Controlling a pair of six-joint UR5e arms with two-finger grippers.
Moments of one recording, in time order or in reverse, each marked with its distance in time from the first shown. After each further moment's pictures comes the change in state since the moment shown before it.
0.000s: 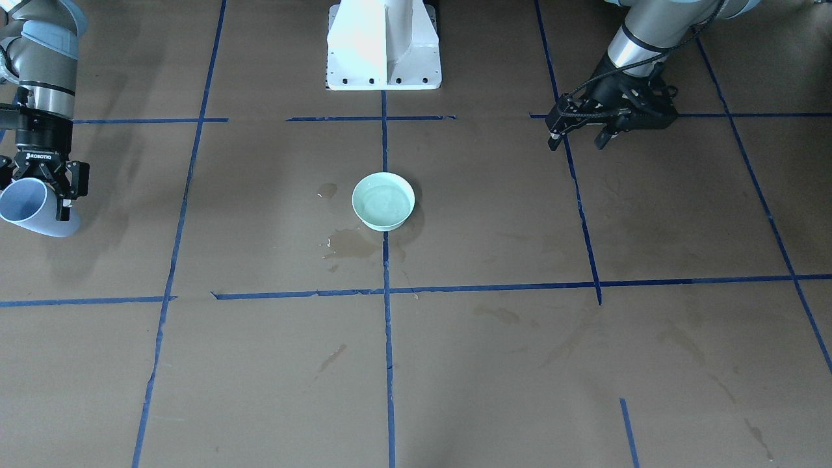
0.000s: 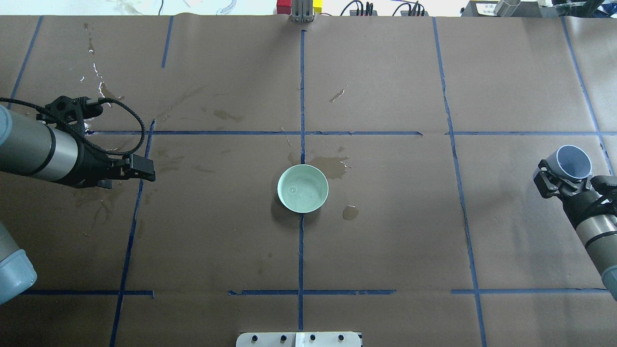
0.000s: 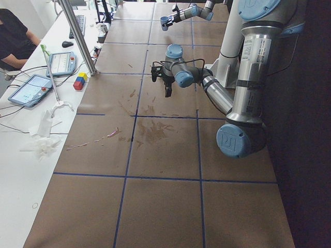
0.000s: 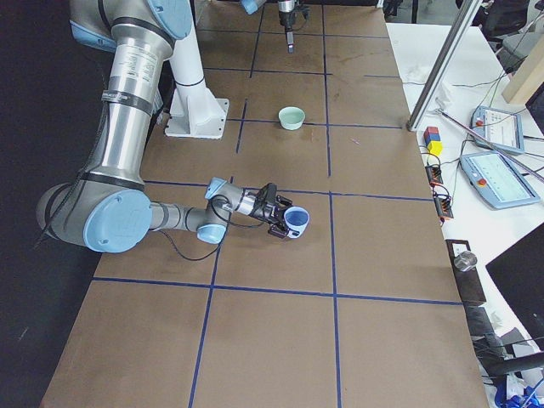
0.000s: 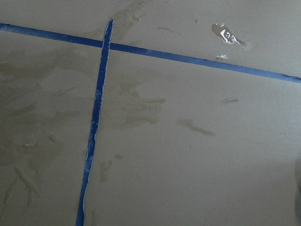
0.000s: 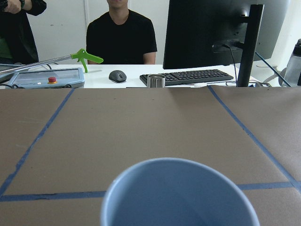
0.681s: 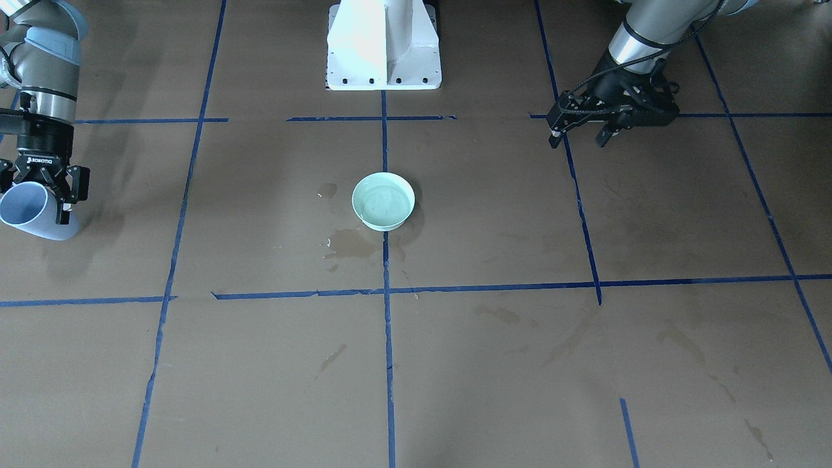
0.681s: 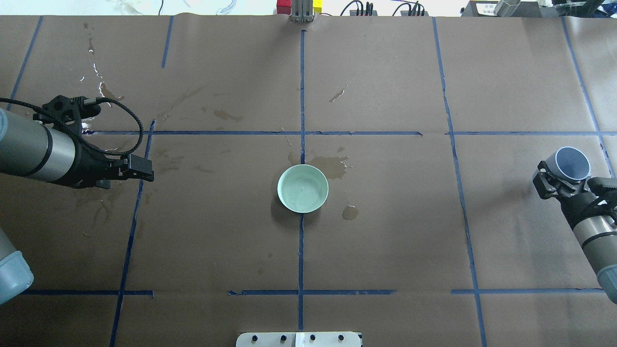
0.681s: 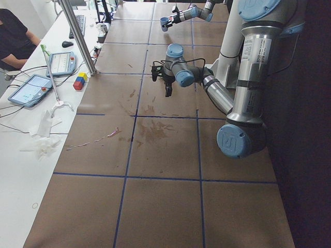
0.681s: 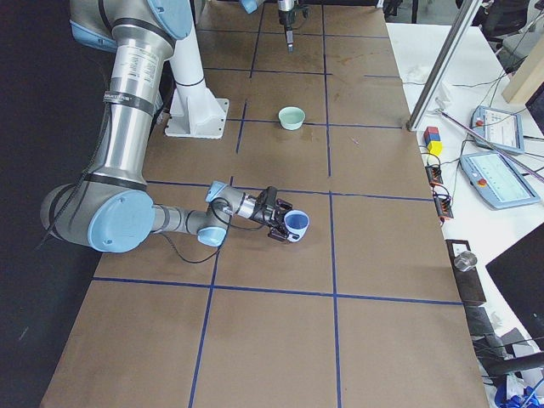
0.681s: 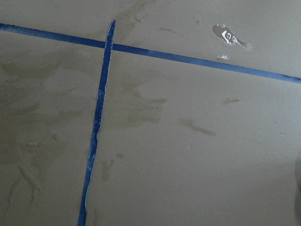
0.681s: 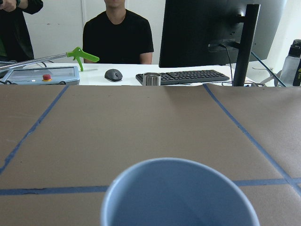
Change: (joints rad) left arm -0.001 0.004 -0.014 0.003 0.000 0.001; right arm -0.004 0.015 -0.030 0.000 -0.008 0.005
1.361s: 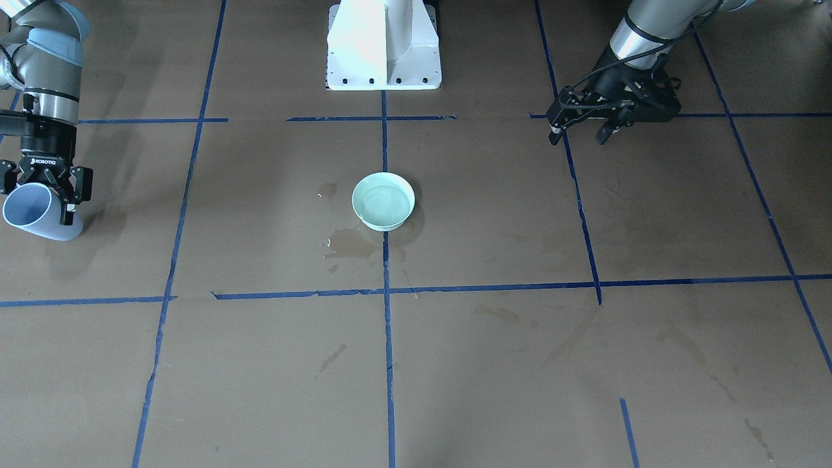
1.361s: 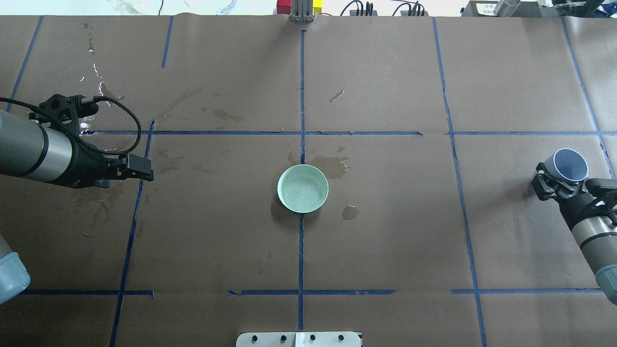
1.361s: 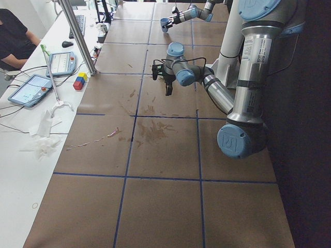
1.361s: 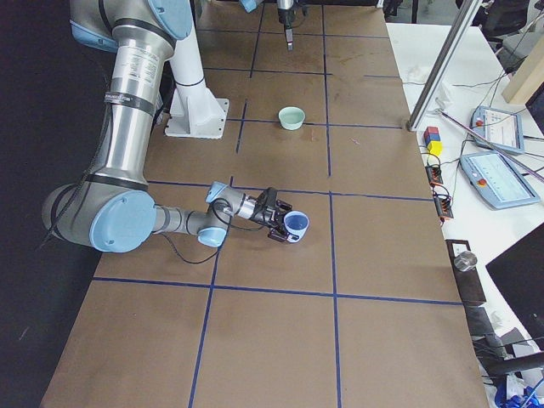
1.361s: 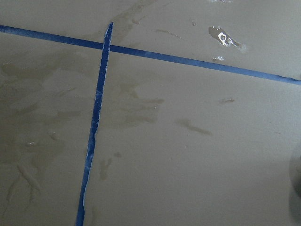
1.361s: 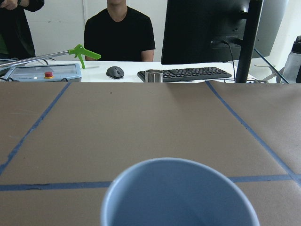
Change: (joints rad) left arm -0.002 0.003 -0.014 0.001 0.000 -0.001; right arm -0.004 0.003 -0.015 -0.002 0.007 0.000
